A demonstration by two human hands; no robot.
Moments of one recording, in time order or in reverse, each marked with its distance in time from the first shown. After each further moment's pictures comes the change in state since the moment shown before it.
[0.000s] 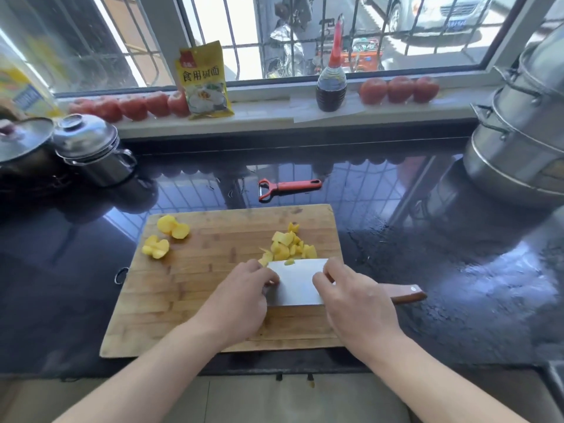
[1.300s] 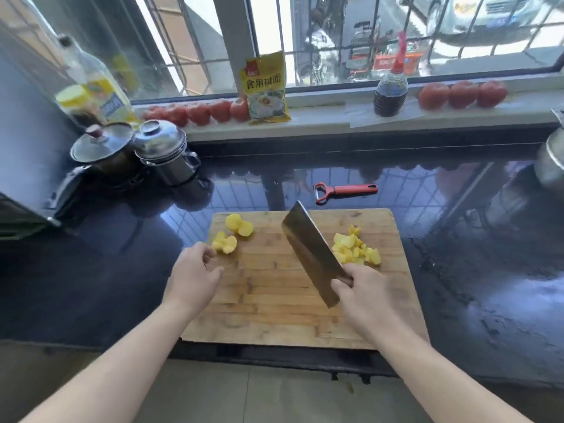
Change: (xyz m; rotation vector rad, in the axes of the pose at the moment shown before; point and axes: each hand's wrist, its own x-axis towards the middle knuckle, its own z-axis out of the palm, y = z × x) left_hand -0.038 -0.152 -0.082 -0.097 0.429 -0.415; right_hand 0.064 -0.089 -0.034 0.811 -0.365 0.681
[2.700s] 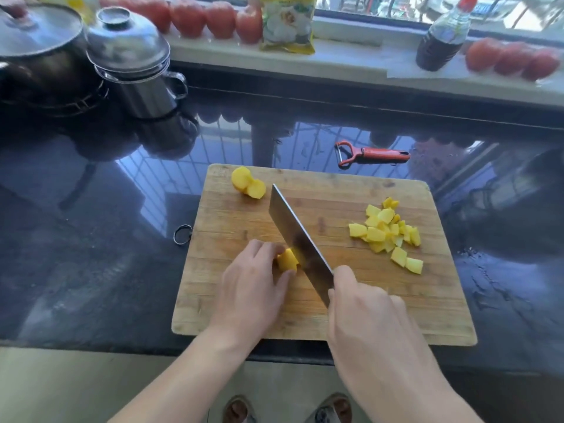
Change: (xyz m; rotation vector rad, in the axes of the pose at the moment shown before) left_hand -0.021 -0.011 0.072 -0.108 -0.112 0.281; right_hand -0.046 -0.087 0.072 -0.530 -0.133 -0.044
